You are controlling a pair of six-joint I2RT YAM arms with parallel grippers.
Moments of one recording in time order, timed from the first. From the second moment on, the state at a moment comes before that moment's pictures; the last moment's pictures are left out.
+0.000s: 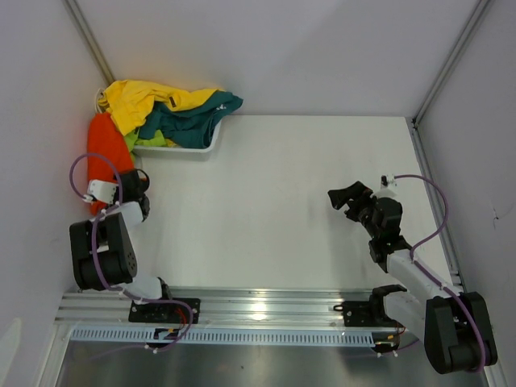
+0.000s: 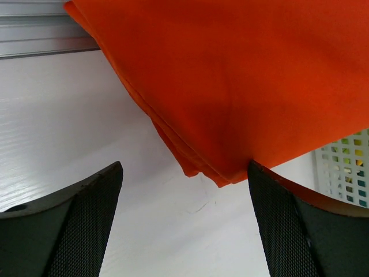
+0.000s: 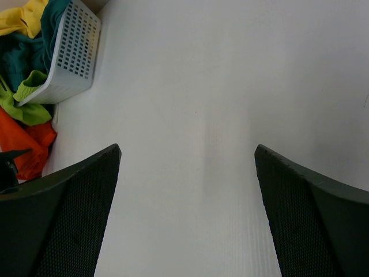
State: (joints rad) left arm 0.28 1.49 0.66 0.12 -0.51 -1.02; right arm 0.17 1.00 0.30 0.45 -0.12 0.73
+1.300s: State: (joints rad) left arm 0.01 1.12 0.96 0.02 -0.81 -0.73; right arm 0.16 1.08 0.30 0.48 -0.16 0.74
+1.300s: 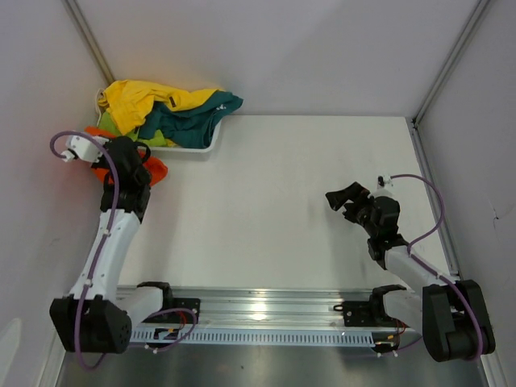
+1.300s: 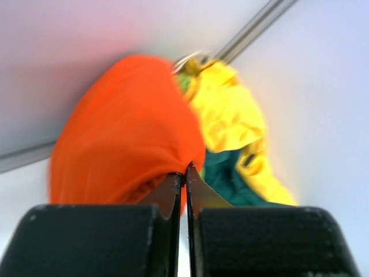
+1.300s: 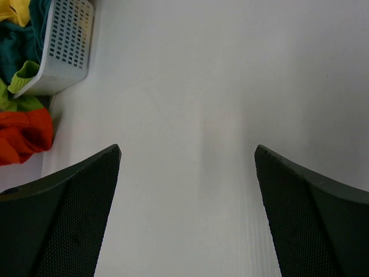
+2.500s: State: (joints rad) left arm -0.57 0.90 0.95 -0.02 -0.38 -0.73; right arm 0.50 1.20 0.41 0.66 -0.48 0.48
